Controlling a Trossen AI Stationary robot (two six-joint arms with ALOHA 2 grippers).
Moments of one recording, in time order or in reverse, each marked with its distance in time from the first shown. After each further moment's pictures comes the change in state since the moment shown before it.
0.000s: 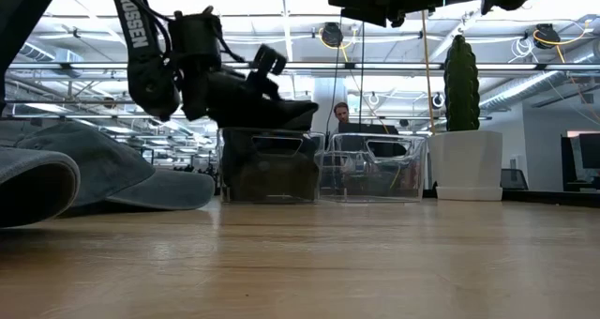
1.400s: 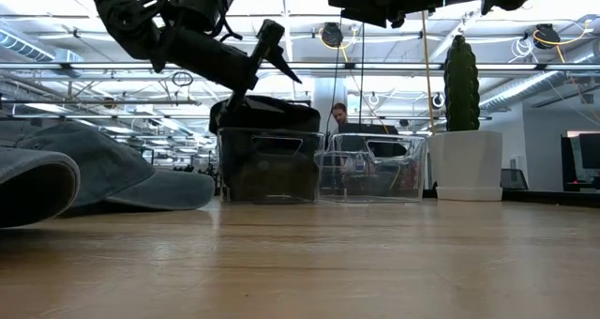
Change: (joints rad) left arm -0.082 -0.357 -0.001 -0.786 0.317 -0.306; right arm 0.000 0.000 0.000 -0.003 0.002 0.006
